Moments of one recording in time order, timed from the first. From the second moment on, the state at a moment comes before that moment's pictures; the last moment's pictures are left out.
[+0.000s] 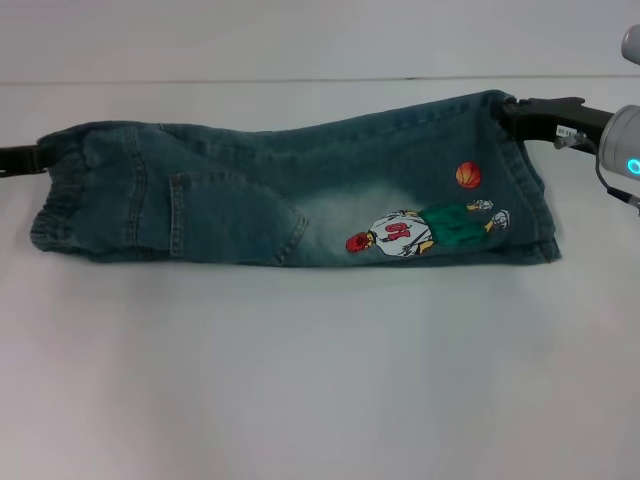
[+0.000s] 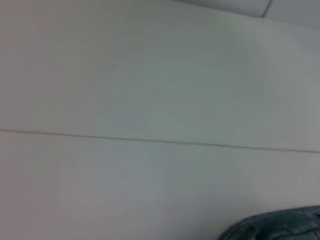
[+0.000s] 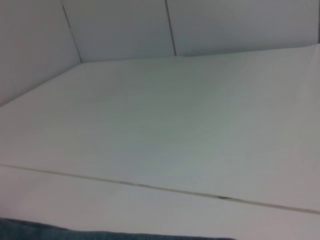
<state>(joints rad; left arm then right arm) -0.62 -2.07 0.50 0.81 2.43 0.99 -2.09 0.74 2.07 -0.62 -0.42 -1.90 -0.77 1.49</state>
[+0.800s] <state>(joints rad) -0.62 -2.10 0.59 0.82 2.43 0.91 -2.09 0.78 2.08 -0.63 -0.41 -1.86 -0.69 1.47</state>
